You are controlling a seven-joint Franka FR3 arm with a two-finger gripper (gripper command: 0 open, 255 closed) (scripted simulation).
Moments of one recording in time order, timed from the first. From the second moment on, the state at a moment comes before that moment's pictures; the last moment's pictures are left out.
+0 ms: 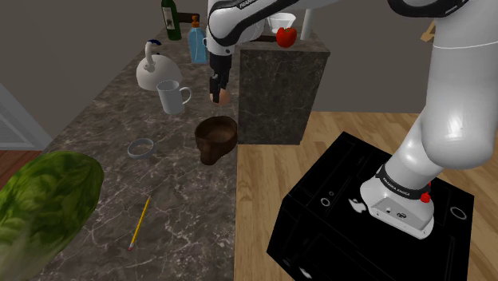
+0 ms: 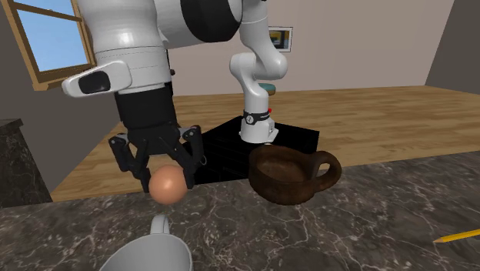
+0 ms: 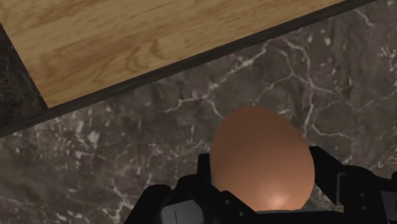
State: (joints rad) arm 0.16 0.42 0.07 -1.69 0.13 2.13 -0.36
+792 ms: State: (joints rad) arm 0.16 0.37 0.07 -1.61 0.13 2.00 -0.34
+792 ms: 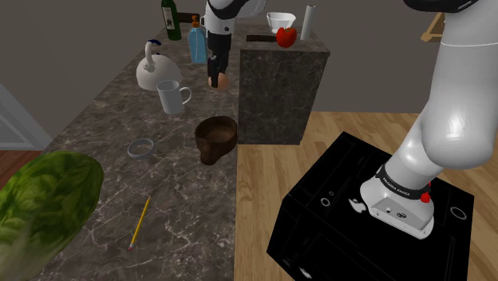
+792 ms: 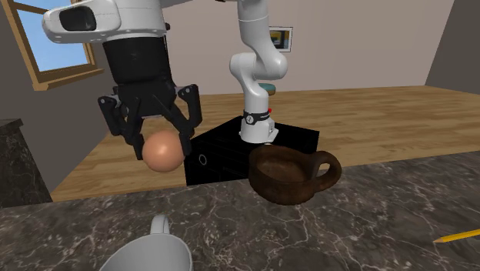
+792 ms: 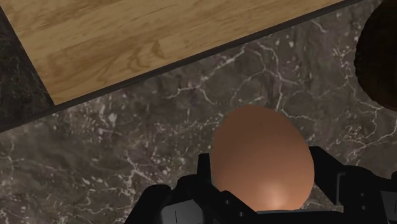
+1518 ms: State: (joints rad) arm 0.16 0.35 0.07 -1.49 0.12 1.86 -0.32
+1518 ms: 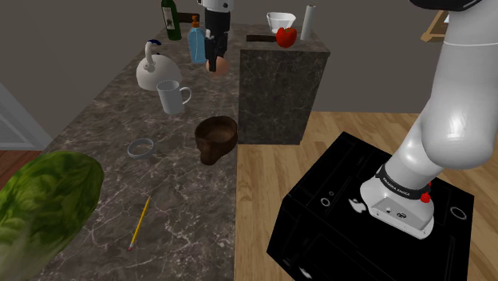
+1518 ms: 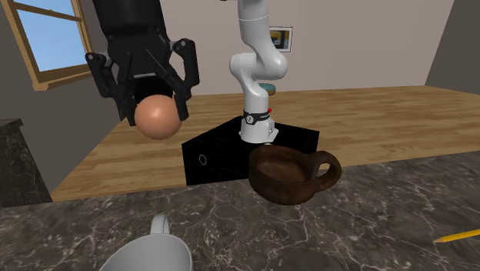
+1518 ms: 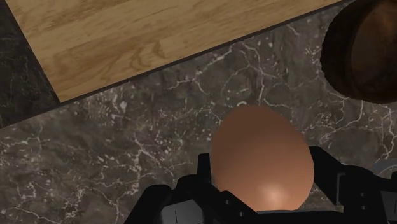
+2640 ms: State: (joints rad) arm 0.28 0.07 0.16 -1.81 0.13 1.92 -0.12
